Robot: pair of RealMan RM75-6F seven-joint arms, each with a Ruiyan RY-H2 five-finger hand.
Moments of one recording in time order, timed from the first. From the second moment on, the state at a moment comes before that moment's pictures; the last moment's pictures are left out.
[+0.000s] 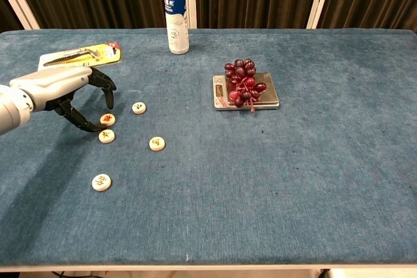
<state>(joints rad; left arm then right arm) -0.60 -1.68 -0.19 -1.27 1.15 0.92 0.27 0.06 -1.08 0.05 -1.57 -1.56 1.52 0.08</state>
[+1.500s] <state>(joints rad) -0.76 -1.71 -0.25 -1.29 0.89 0.85 0.38 0.05 -1.08 0.05 -1.55 -1.54 1.53 0.10</state>
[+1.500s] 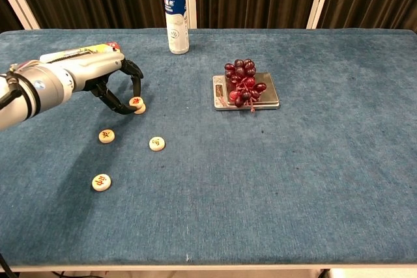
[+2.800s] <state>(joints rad) -0.79 -1.72 -0.21 -1.28 0.88 0.87 0.37 0.05 -1.08 0.06 -1.55 -1.53 1.52 0.10</state>
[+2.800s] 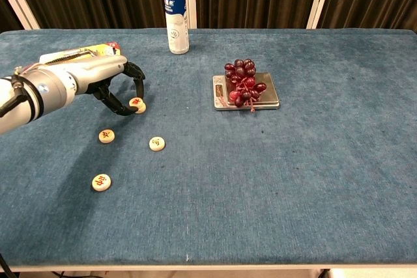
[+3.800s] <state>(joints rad) -0.65 -1.57 -0.07 -1.56 1.04 1.06 0.40 0.05 -1.08 0.06 -1.56 -1.56 1.53 0.09</state>
